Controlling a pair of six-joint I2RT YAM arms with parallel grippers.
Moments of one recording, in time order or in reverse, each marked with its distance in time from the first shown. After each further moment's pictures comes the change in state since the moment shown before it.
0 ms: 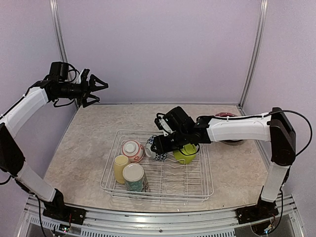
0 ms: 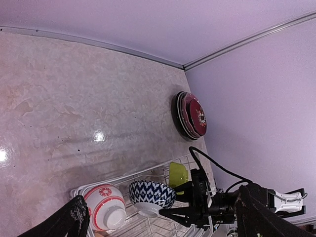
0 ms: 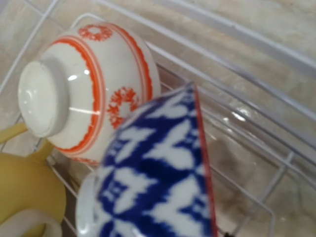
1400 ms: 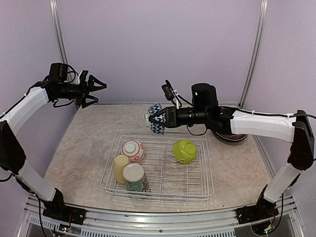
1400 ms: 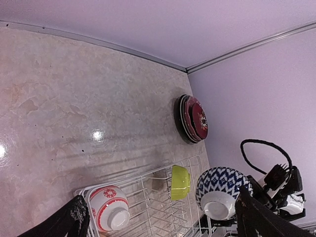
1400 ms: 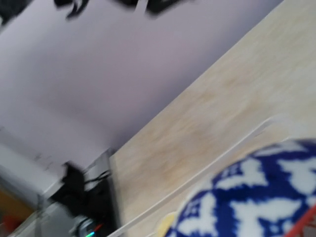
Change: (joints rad) left arm 0.032 0.024 0.000 0.006 0.014 -0.012; right arm -0.113 -0.178 -0.098 0.502 -0.544 0.058
